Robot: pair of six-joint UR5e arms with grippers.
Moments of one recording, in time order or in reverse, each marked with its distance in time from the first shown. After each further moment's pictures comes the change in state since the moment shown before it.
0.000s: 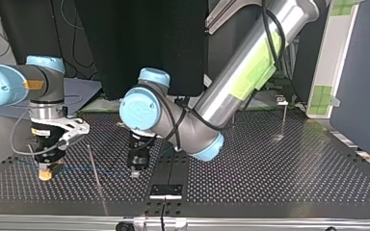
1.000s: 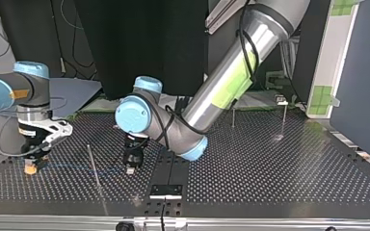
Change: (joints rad) left arm -0.008 -0.136 0.097 0.012 0.011 -0.020; right arm -0.113 0.060 0.008 -0.001 -0.043 0.012
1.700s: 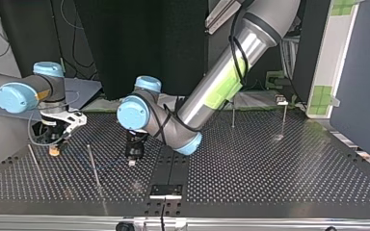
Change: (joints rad) left arm -0.004 -0.052 -0.010 0.018 0.000 0.001; right arm -0.010 0.106 0.063 -0.014 -0.012 -0.015
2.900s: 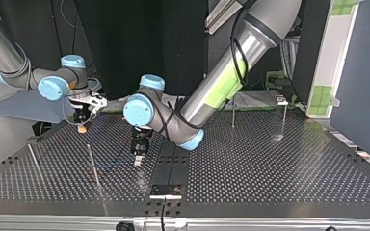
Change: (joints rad) left arm 0.009 0.001 -0.069 0.049 -0.003 -0.003; right arm 0.005 0.149 0.139 -0.163 -0.026 -0.033
